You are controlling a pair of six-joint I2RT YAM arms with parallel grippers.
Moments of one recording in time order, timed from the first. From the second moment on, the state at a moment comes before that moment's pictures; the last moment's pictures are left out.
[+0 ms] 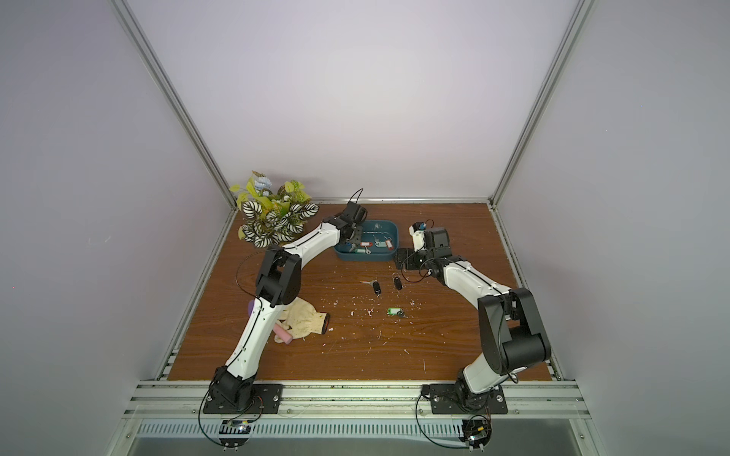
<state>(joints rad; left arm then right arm) -0.52 2.53 2.17 -0.61 -0.32 -0.30 0.27 1.57 0.94 -0.10 -0.25 0.22</state>
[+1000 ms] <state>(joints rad) -0.55 2.48 2.24 -0.62 -0.24 -0.24 0.27 1.59 0.94 -0.08 -0.28 0.23</state>
